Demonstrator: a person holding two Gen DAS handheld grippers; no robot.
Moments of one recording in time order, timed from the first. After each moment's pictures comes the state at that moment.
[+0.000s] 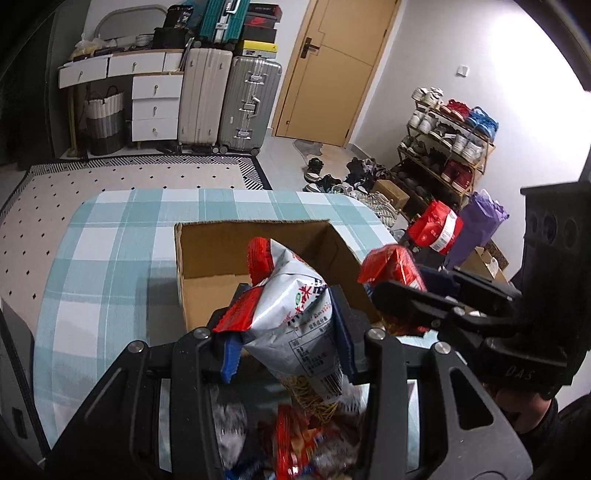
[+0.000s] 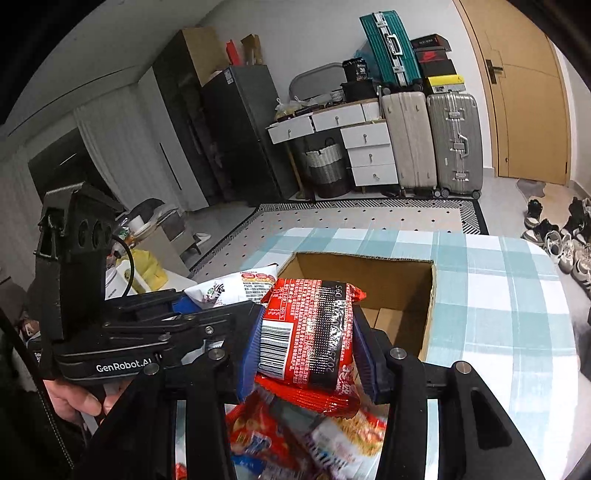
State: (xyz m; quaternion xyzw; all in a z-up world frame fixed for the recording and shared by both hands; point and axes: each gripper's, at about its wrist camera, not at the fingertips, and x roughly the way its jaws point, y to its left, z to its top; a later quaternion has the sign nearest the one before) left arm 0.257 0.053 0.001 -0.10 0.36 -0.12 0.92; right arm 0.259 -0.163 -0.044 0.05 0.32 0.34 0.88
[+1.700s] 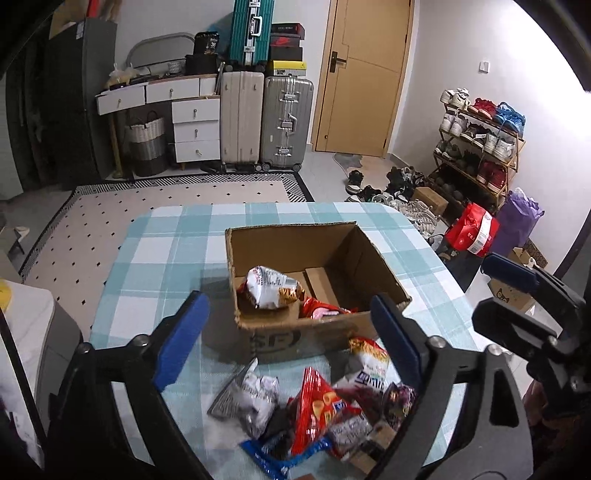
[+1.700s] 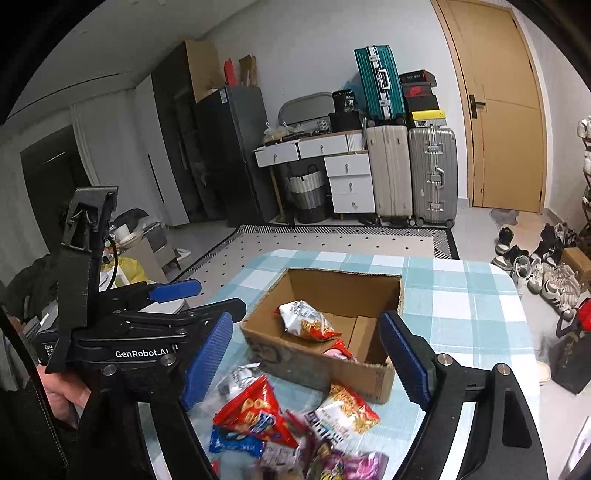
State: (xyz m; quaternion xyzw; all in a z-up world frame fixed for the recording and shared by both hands) left arm 0.177 0.047 0.023 -0.05 0.33 -0.03 0.94; right arm 0.181 -0.186 -0.014 0.02 0.26 0.29 0.92
